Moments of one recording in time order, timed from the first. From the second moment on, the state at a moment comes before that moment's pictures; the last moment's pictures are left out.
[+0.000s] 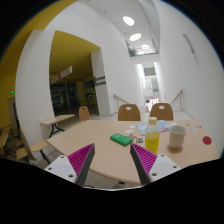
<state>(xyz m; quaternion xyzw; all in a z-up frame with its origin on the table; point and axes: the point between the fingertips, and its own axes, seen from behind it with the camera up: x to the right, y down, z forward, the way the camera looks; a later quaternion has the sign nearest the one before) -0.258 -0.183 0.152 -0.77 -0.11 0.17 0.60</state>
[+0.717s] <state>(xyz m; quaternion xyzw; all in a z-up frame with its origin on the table) -0.166 0.005 0.080 -0.77 -0.05 0.05 0.63</state>
